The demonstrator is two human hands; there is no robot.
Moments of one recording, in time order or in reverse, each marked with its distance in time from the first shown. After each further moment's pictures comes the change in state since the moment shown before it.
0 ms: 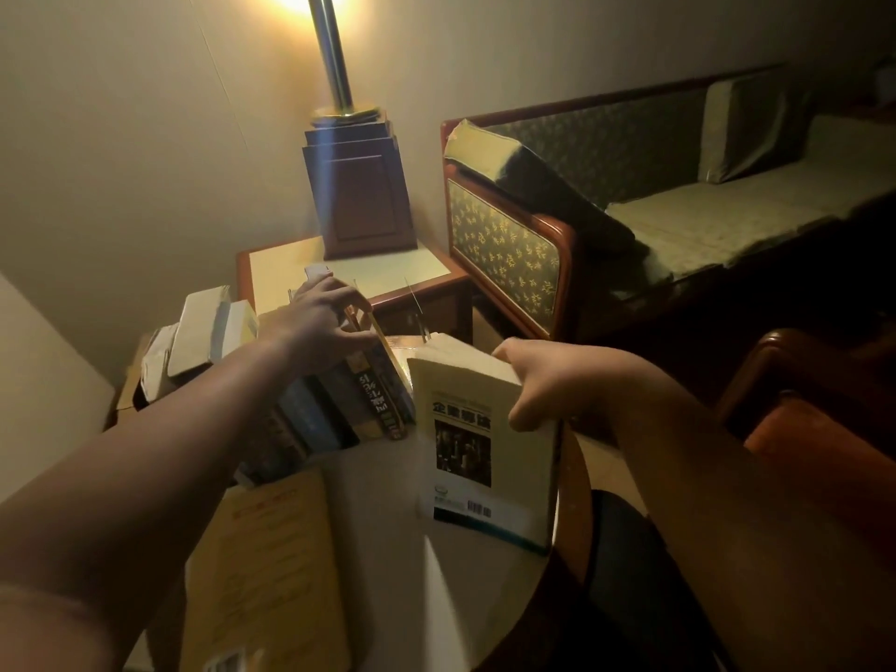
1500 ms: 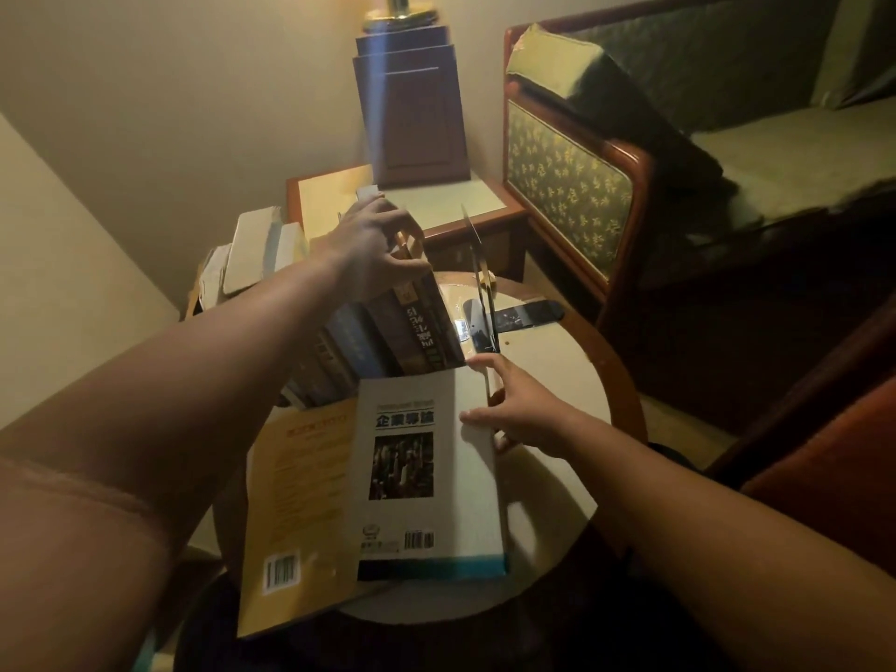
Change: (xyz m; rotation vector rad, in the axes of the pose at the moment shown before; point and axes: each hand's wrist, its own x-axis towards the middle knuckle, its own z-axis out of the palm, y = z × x) left_hand -0.005 0.004 -0.004 -0.051 0.007 -0.005; right_hand 0.099 0.028 0.154 0.698 -0.009 -0.142
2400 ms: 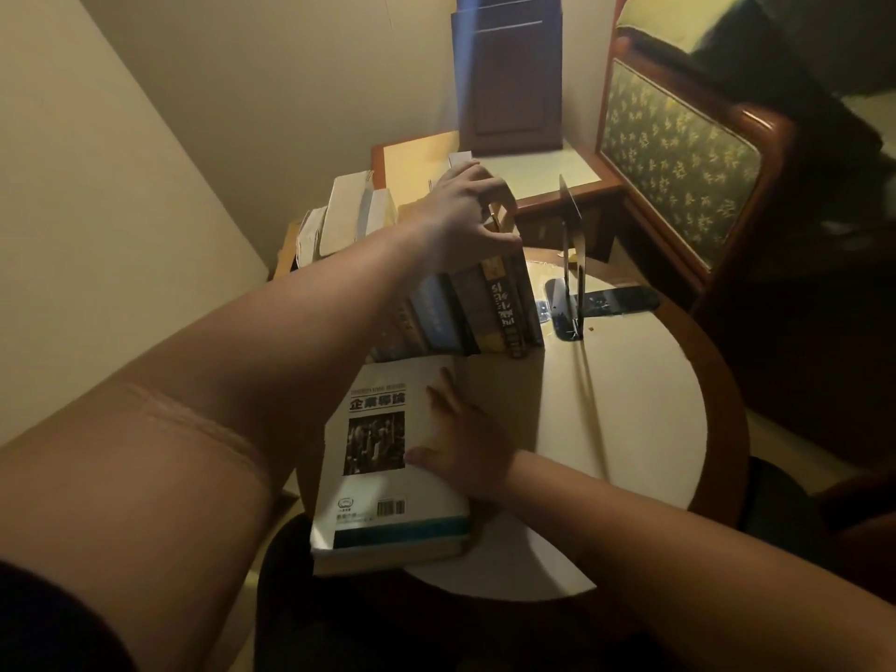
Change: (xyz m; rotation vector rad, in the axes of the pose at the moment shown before) left_hand 0.001 -0.003 -0.002 0.049 -0.019 0.010; right_hand 0.024 -0.003 0.149 -0.712 -0.115 -0.320
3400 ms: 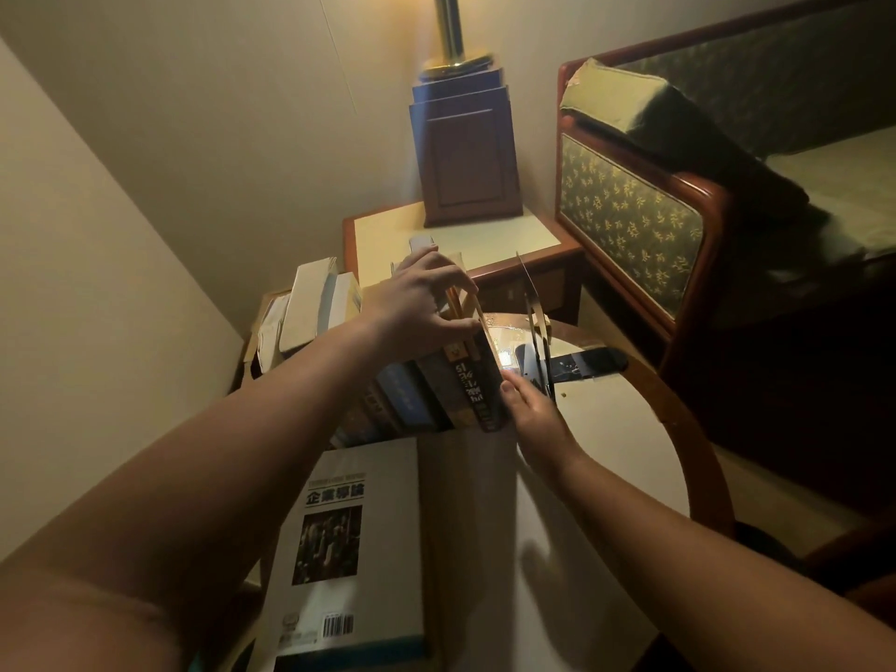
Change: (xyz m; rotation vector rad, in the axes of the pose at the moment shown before) left_hand -0.003 -0.001 -0.001 -0.027 -0.014 -0.016; right_hand 0.026 0.093 -0.094 0.850 0.426 0.177
